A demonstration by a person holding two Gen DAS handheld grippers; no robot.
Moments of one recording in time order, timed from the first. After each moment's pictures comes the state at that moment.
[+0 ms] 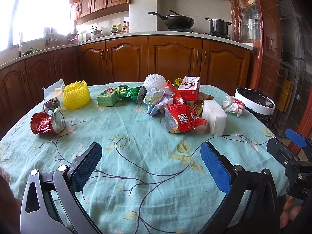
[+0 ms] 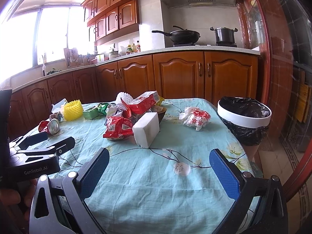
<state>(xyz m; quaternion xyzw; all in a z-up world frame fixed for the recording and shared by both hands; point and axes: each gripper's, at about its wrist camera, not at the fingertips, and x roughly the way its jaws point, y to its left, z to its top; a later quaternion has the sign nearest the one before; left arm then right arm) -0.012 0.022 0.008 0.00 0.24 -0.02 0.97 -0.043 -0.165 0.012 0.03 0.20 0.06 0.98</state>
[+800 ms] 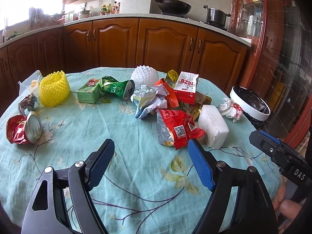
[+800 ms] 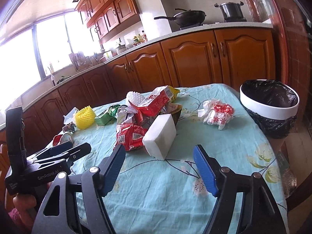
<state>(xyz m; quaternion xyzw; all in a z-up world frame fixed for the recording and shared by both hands) 0.059 0.032 0.019 -0.04 0.32 -0.08 0.94 0.030 -0.177 0.021 0.12 0.27 0.14 0.94</state>
